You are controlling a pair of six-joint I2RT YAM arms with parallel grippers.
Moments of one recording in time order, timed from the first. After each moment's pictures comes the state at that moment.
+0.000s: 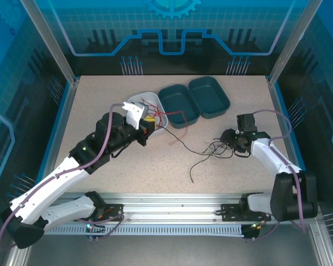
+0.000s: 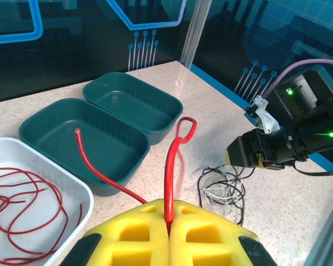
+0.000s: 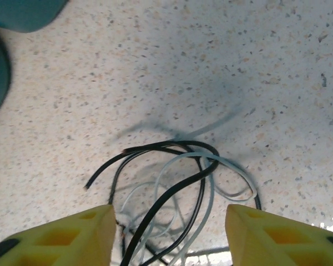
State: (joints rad) left arm -0.69 0.96 1.01 -0.34 0.05 -0.22; right arm 0.08 1.26 0.75 -0.54 -0.07 0.59
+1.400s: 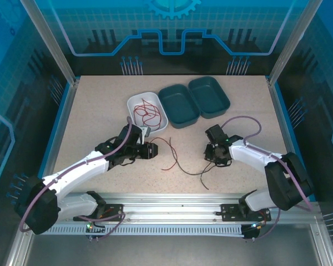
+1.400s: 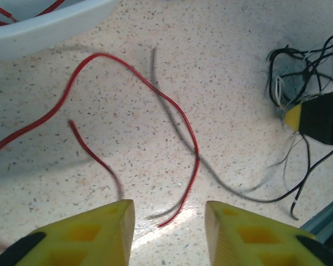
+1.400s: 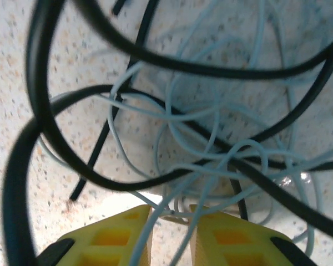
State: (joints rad) left arm -0.59 1.17 0.71 -0.37 0.19 -0.59; right arm 0.45 1.42 0.72 -0.58 0.02 0.77
